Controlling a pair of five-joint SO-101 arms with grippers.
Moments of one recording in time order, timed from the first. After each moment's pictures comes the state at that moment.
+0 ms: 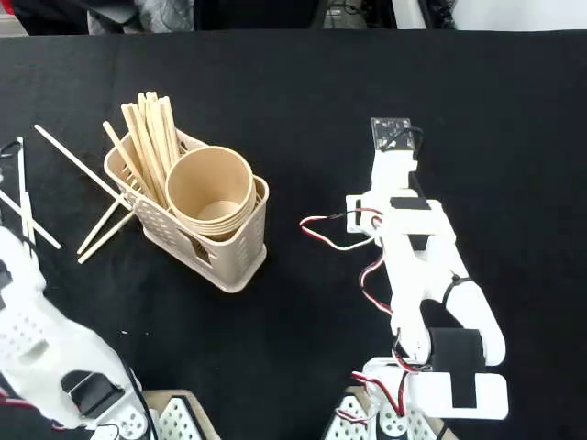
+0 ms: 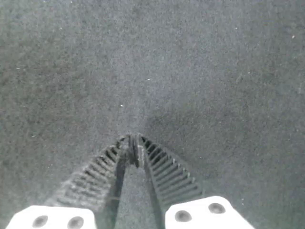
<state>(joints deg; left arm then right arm) -46.8 24.2 -14.1 53.8 4.4 0.8 -7.4 46.4 35.4 0.8</state>
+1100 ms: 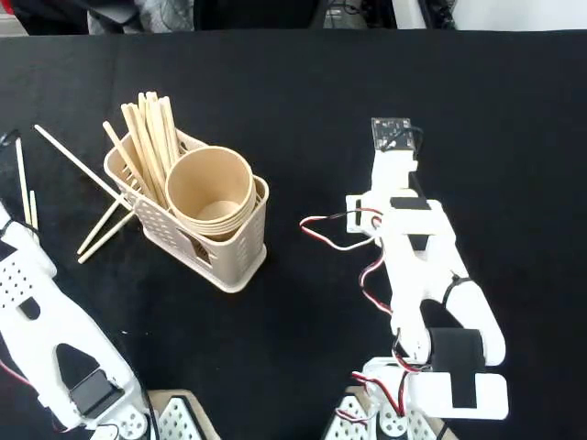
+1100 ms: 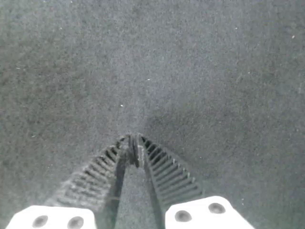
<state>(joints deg) -46.7 68.3 -82.9 79.0 4.5 0.8 -7.4 46.4 35.4 0.8</state>
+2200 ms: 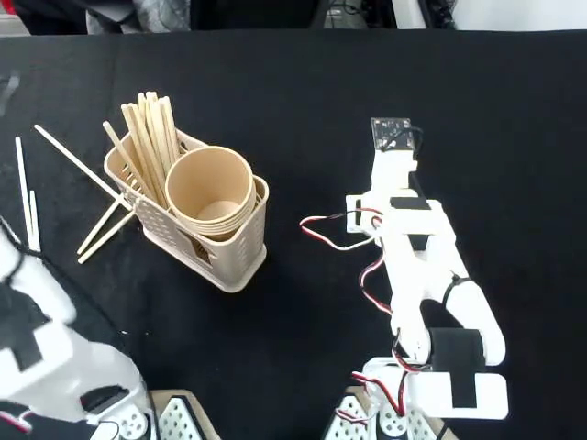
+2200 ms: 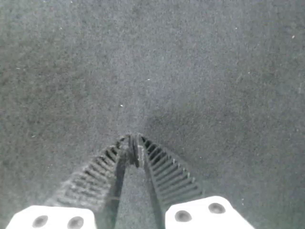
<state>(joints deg) -38.0 1.5 -54.5 99.6 4.4 0.8 -7.4 46.4 35.4 0.8</state>
